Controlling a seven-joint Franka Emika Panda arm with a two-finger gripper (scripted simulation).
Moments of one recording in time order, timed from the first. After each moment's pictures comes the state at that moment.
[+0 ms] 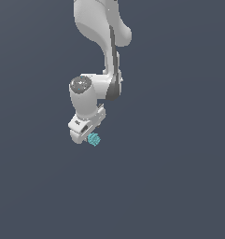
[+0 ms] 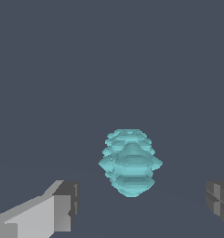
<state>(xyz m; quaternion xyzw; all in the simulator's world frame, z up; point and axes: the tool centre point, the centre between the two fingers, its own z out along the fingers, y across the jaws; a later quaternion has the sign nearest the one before) -0.025 -0.100 0.092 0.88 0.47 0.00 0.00</state>
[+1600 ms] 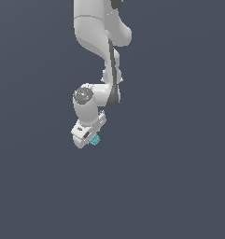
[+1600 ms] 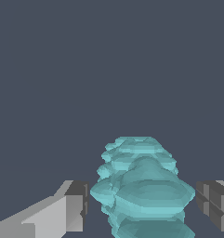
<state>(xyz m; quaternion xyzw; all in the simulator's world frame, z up) -0.027 -0.101 0.045 0.88 0.47 0.00 0.00</state>
